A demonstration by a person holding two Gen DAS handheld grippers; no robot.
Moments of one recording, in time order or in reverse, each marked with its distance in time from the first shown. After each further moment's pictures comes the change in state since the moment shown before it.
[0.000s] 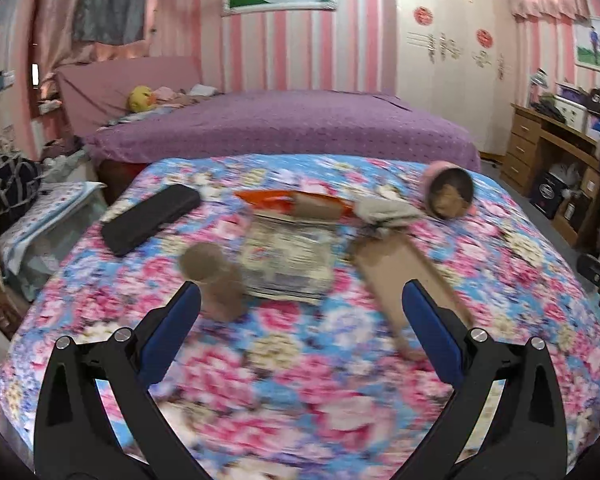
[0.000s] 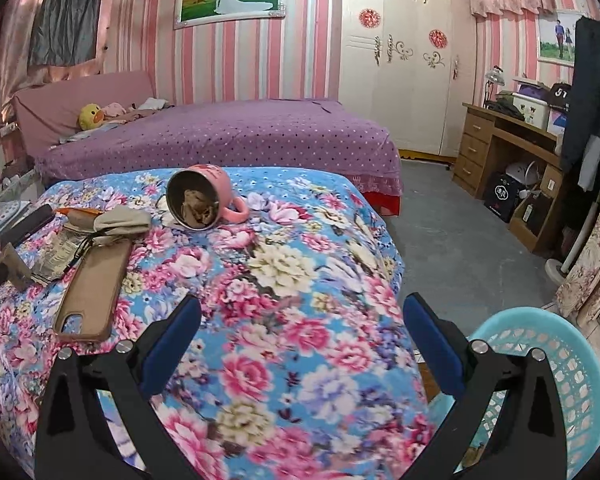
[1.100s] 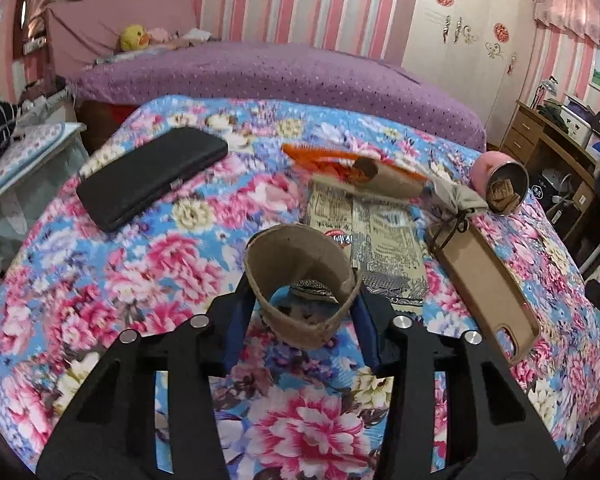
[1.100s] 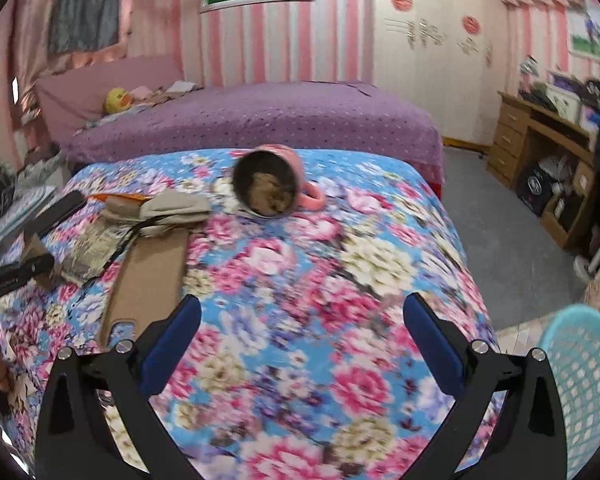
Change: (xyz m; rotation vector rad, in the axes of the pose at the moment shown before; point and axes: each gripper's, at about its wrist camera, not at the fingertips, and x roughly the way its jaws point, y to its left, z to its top) left arm 0.076 0.077 0.009 -0.088 0.167 -0.118; right arm 0.022 0.072 0.007 -0.050 0.069 0.110
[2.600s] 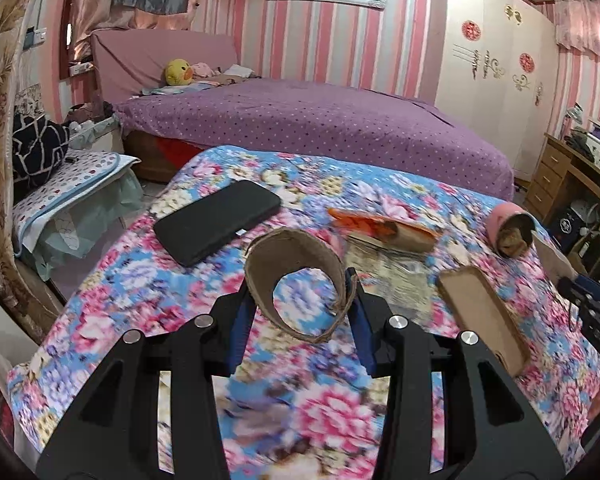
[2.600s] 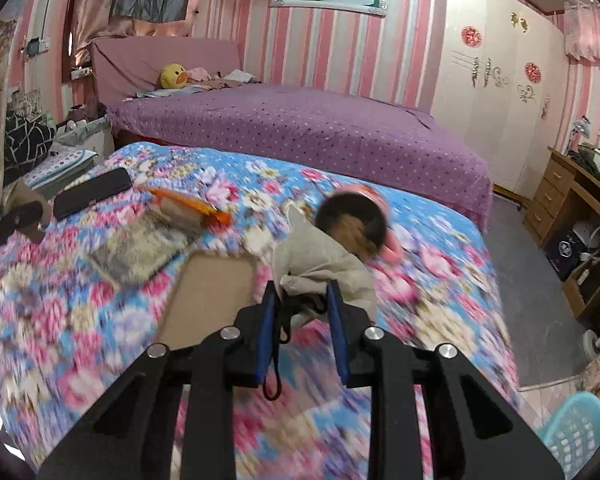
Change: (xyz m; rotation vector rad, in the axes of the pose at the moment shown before) left arm -0.059 0.003 0.010 -0.049 -0.123 0.136; right arm 0.005 0.044 0.026 -0.189 -0.027 0.097
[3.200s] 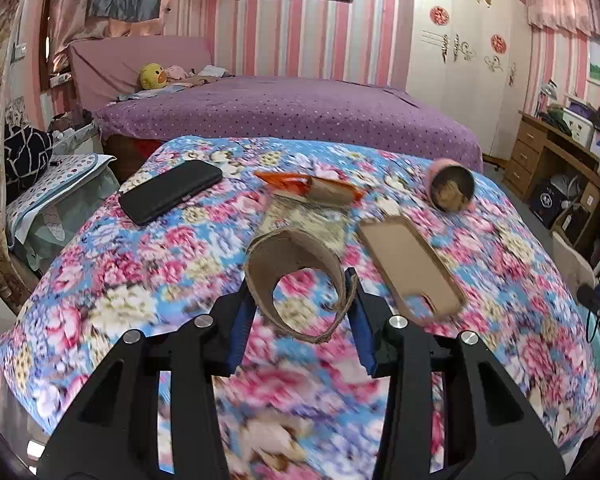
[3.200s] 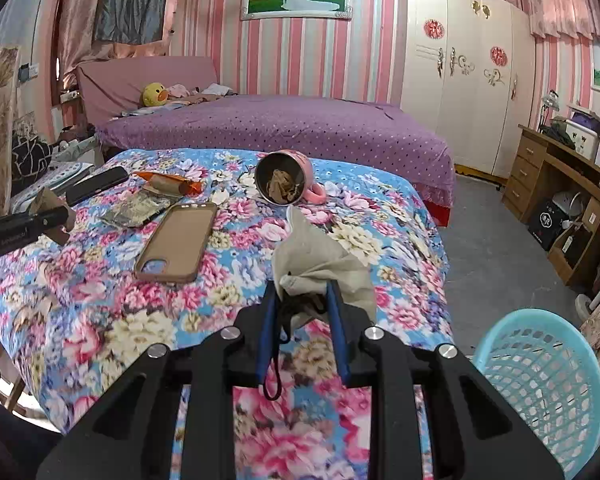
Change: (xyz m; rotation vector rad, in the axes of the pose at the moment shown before) left arm -0.048 -0.070 -0.050 0.069 0.015 -0.050; right arm -0.091 -0.061 -0.075 0.087 -0.037 -0.028
